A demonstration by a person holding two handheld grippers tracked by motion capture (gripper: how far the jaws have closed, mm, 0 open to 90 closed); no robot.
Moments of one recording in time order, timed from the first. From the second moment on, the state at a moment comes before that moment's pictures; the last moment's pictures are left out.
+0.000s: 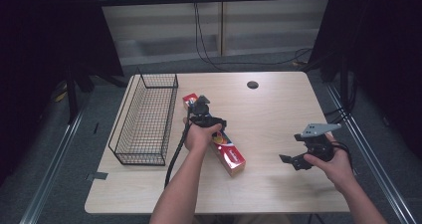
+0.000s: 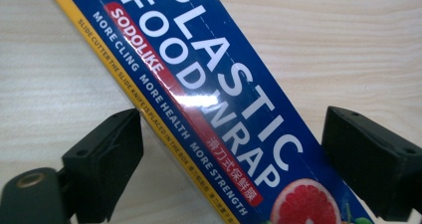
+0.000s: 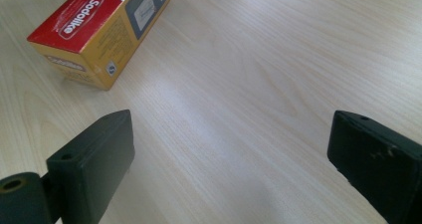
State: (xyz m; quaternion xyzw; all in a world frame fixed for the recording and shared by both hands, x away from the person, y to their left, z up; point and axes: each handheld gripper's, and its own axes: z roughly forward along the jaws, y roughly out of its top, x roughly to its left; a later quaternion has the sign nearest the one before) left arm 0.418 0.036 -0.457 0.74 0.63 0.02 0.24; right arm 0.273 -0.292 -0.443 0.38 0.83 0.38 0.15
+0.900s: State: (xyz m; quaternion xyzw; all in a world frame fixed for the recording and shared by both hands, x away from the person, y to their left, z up) left arm 0.412 0.071 -0.443 0.74 0.65 0.02 0.17; right arm 0.275 -0.287 -0.443 0.37 0.84 0.37 0.15
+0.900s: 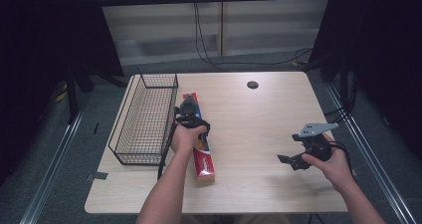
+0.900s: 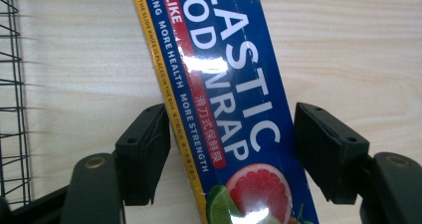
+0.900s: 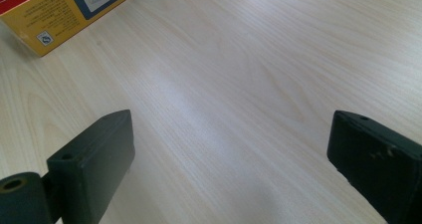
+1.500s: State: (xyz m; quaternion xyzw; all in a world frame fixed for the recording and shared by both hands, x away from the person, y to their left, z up) left arm 0.422 0.060 -0.453 0.73 0.67 0.04 0.15; right arm 0.275 -0.287 -0.445 0.37 0.84 0.37 0.15
